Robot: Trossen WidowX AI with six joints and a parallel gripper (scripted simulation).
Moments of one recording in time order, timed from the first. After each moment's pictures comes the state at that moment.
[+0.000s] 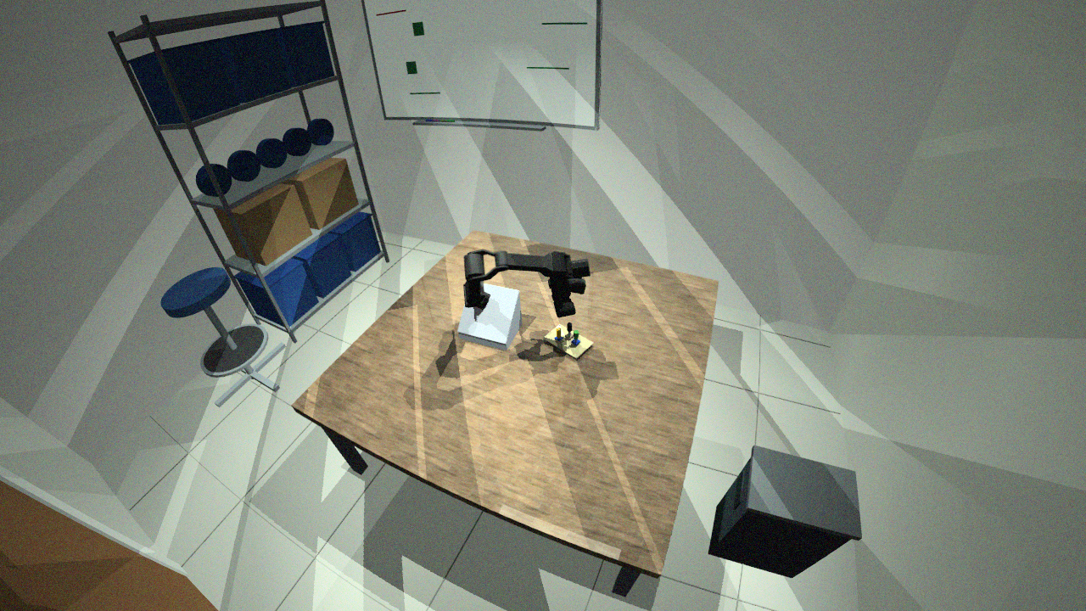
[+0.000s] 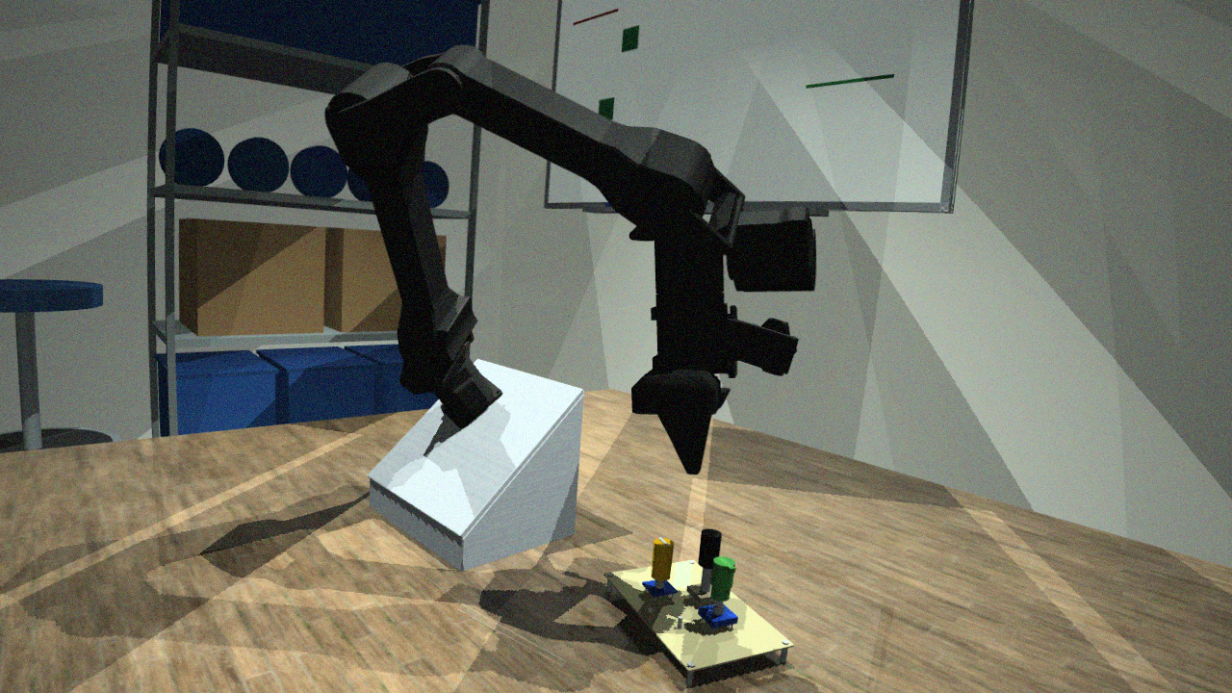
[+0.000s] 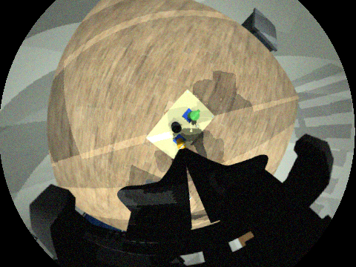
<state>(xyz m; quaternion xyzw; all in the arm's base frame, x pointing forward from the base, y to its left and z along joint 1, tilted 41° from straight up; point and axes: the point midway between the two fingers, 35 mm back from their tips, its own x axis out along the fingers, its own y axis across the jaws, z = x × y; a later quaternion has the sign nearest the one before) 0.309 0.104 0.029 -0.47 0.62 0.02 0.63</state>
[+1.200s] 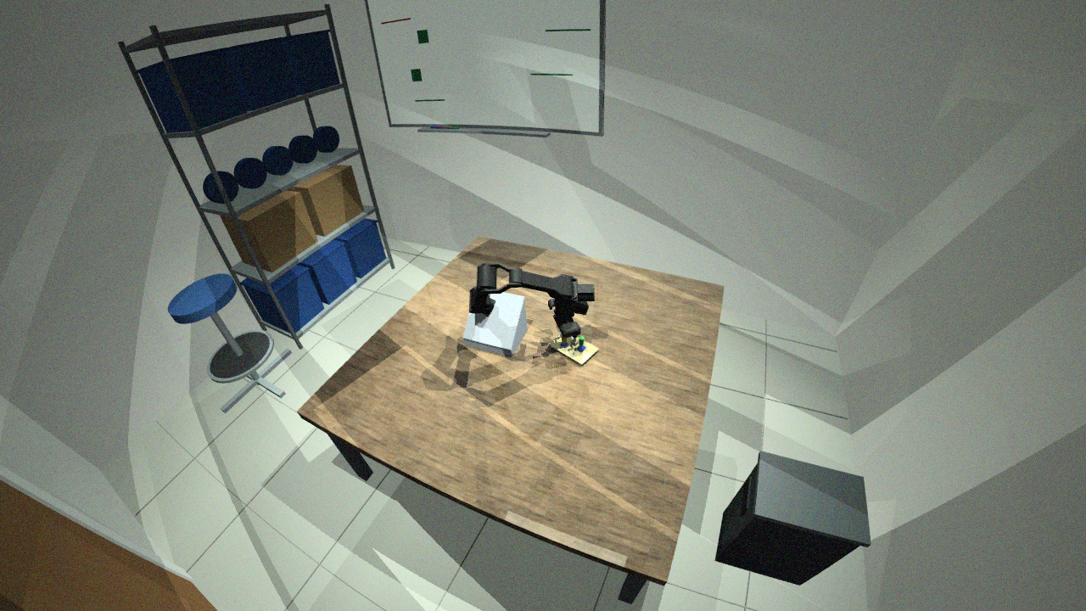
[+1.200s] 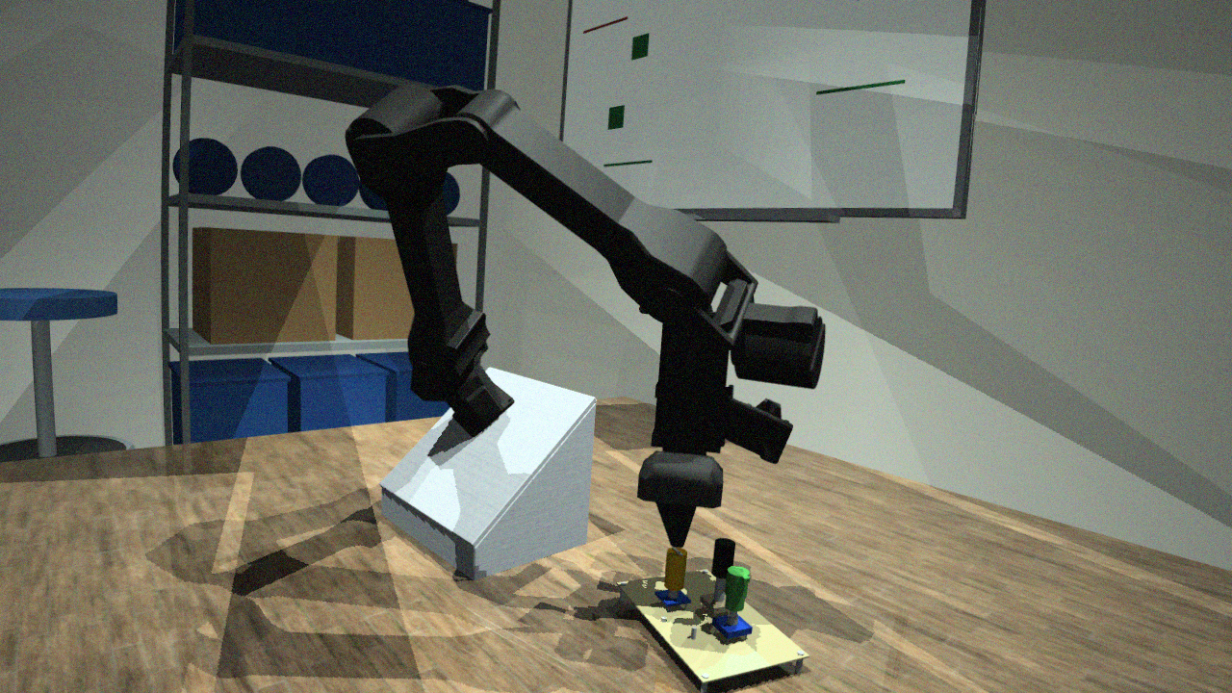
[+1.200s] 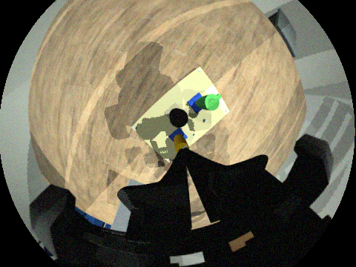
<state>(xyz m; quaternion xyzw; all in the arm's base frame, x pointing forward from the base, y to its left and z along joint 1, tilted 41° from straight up) 0.309 0.054 -0.009 -0.51 0.65 0.03 0.56</state>
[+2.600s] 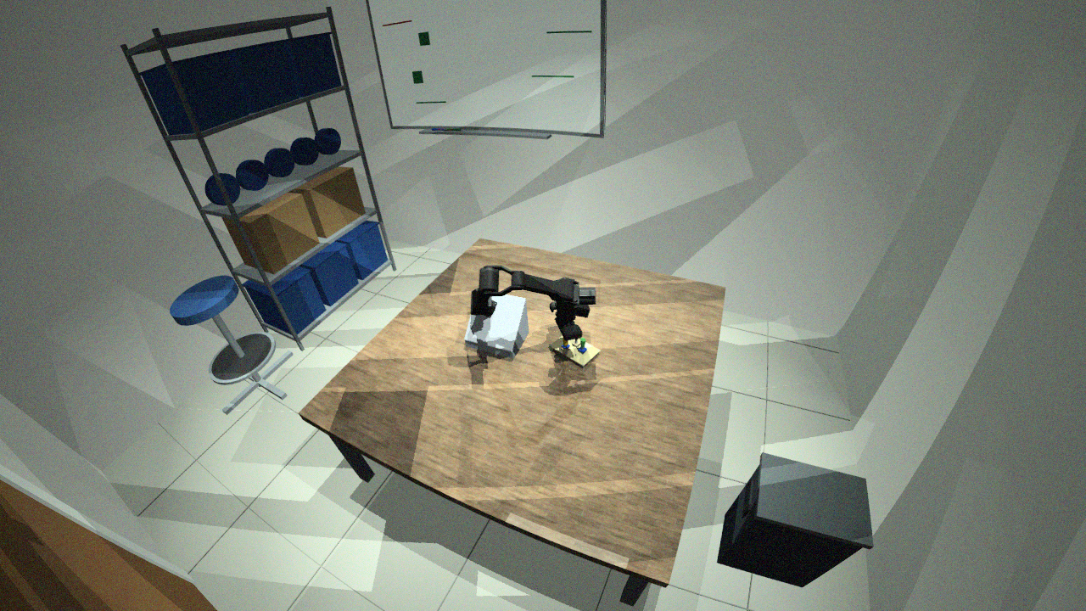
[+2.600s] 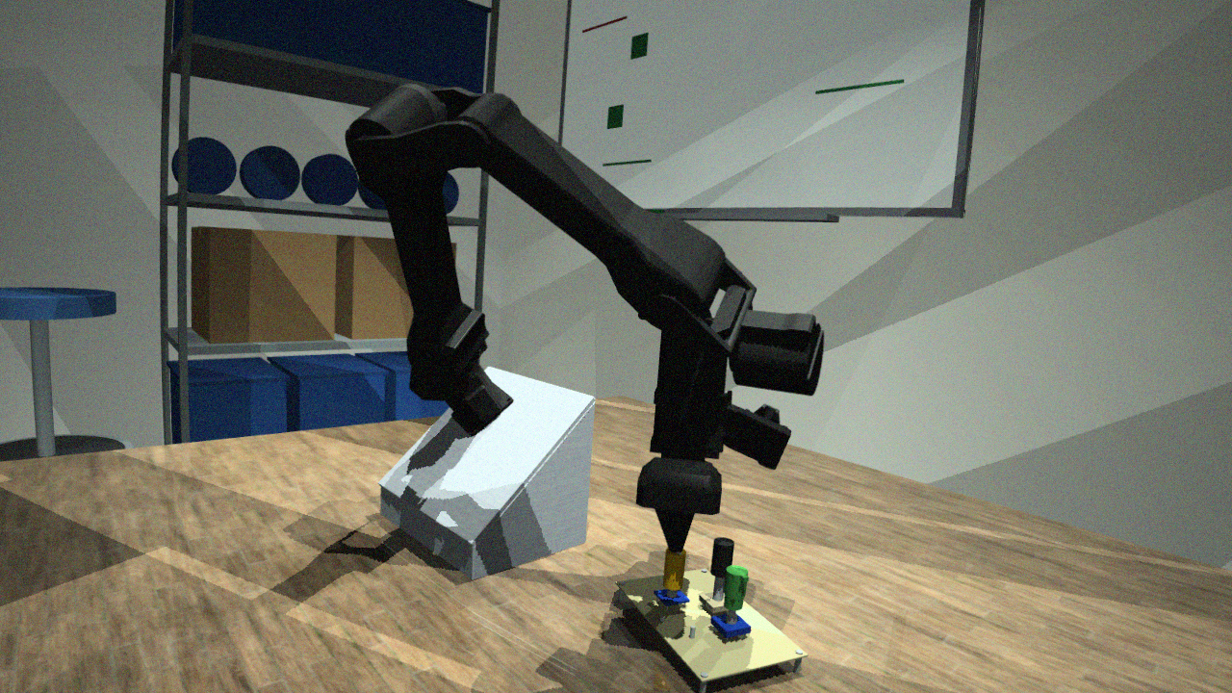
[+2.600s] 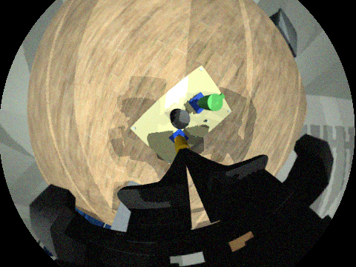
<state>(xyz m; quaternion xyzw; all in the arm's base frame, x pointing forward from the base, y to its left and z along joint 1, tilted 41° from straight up) 0.310 0.050 -0.014 -0.51 0.65 0.03 0.56</state>
